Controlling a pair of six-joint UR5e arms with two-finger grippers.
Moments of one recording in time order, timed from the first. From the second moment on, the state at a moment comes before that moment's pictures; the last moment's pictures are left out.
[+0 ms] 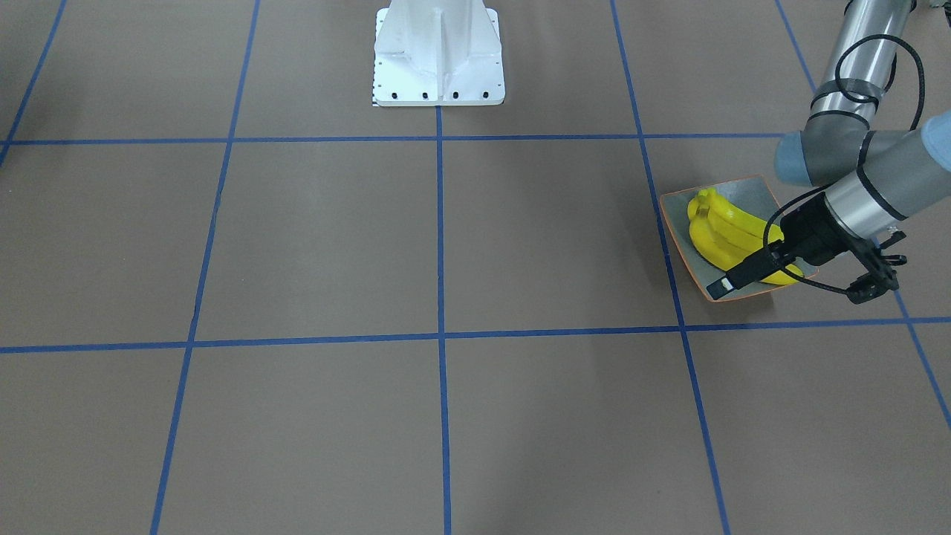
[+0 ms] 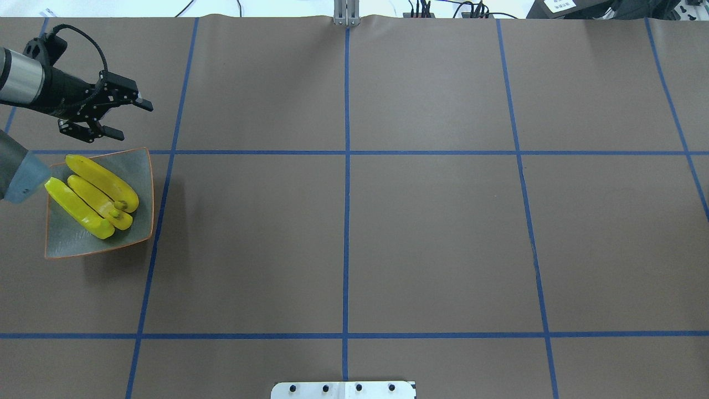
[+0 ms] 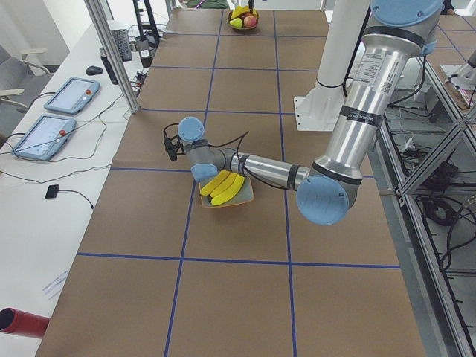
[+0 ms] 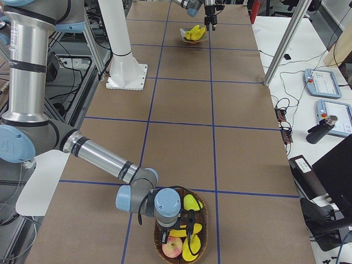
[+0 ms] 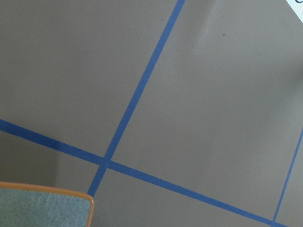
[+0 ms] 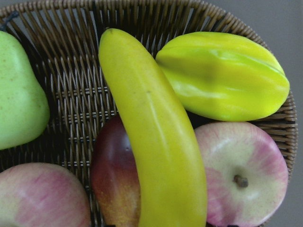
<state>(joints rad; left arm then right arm) -1.07 -1.88 -1.40 -2.58 -2.42 -1.61 1.64 -1.72 1.28 -1.23 2.24 -0.02</state>
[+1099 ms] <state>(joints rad) -1.07 -1.87 -1.40 -2.58 -2.42 -1.61 1.70 -1.72 1.44 -1.34 2.23 -0.04</state>
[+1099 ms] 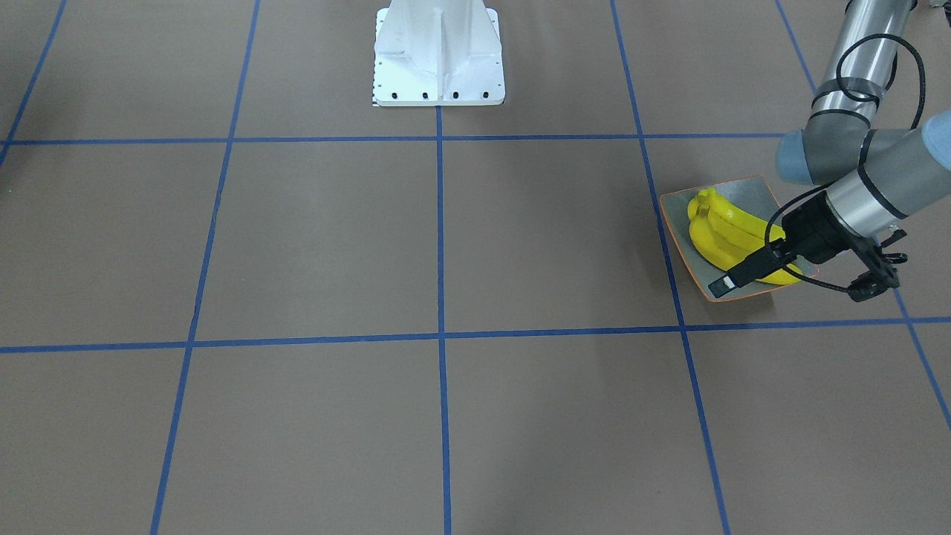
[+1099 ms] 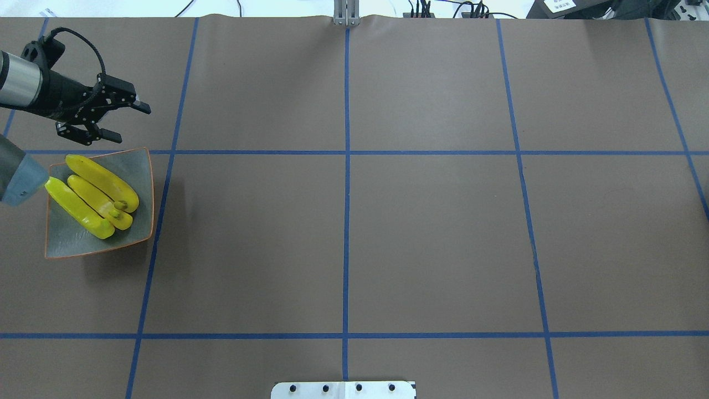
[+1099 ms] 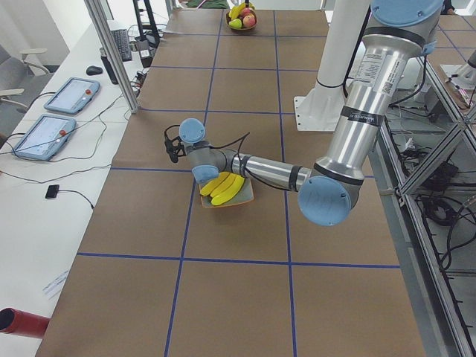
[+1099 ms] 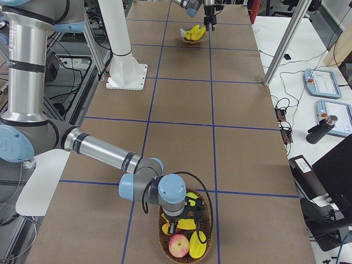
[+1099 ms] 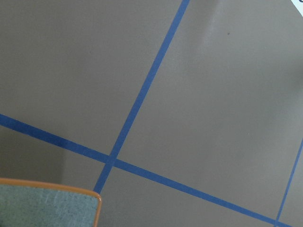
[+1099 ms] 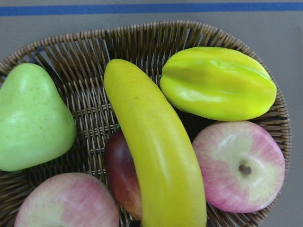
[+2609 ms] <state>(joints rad) -1.05 -1.87 -1.40 -2.58 -2.42 -1.61 1.64 -1.31 1.74 -1.85 2.24 0.06</state>
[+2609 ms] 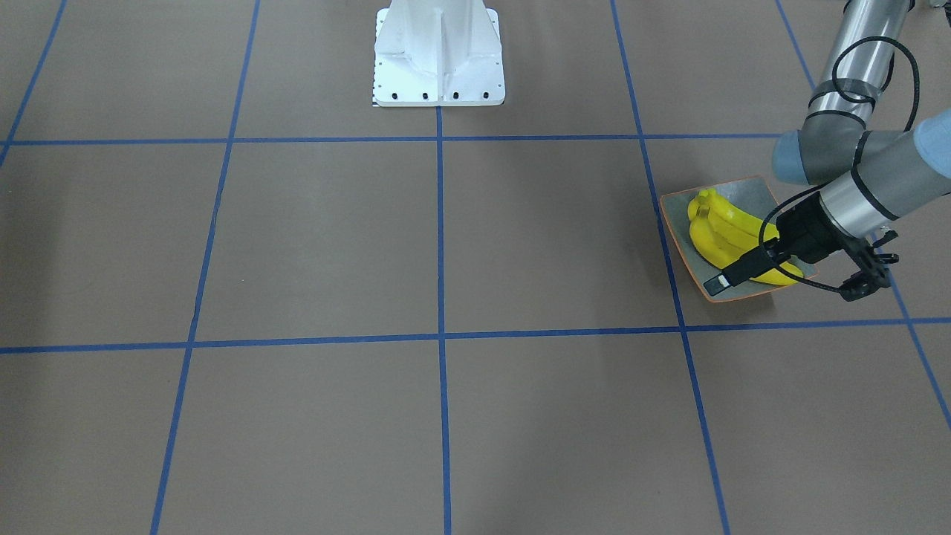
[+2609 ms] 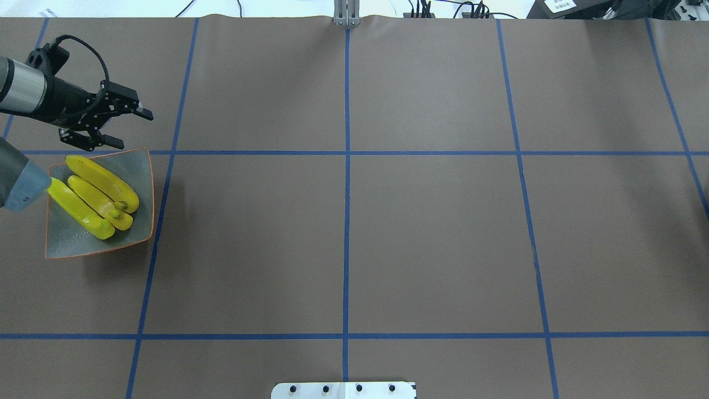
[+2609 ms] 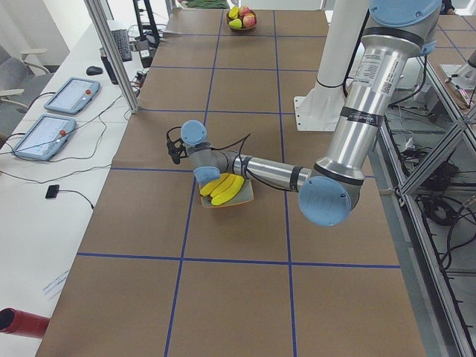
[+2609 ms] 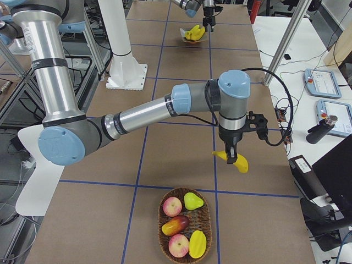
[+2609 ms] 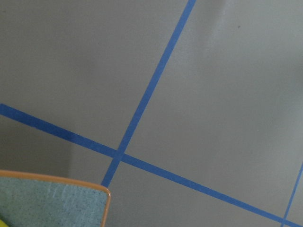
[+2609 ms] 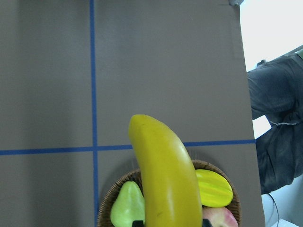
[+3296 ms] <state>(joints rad) -1.05 -1.92 -1.40 -2.57 -2.42 -1.67 1.23 -1.07 1.75 -1.73 2.39 0.62</state>
